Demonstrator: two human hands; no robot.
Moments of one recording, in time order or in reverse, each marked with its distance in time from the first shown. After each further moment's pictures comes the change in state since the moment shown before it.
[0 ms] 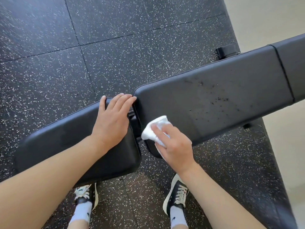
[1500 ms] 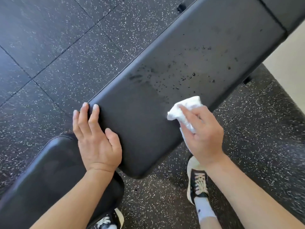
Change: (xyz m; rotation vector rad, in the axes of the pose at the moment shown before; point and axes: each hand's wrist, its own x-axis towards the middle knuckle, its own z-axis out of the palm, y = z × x) left_hand 0.042 0.074 0.058 -0.151 0.259 -0.094; right_hand -0.037 0.118 -0.040 -0.056 0.268 0.546
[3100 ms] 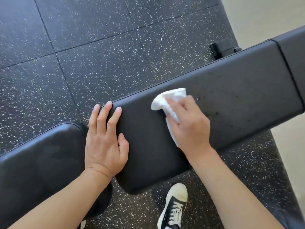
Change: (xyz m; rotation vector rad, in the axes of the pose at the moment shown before) left_hand 0.004 0.003 -0.005 0.002 -0.031 -0.005; right_hand 0.106 -0.062 0.043 -0.067 -0.139 -0.329
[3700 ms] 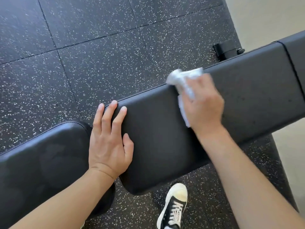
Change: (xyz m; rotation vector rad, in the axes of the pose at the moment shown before) left_hand -0.001 -0.004 0.002 -0.002 -0.001 0.011; right_hand 0.053 0.006 0.001 -0.044 0.075 0.035
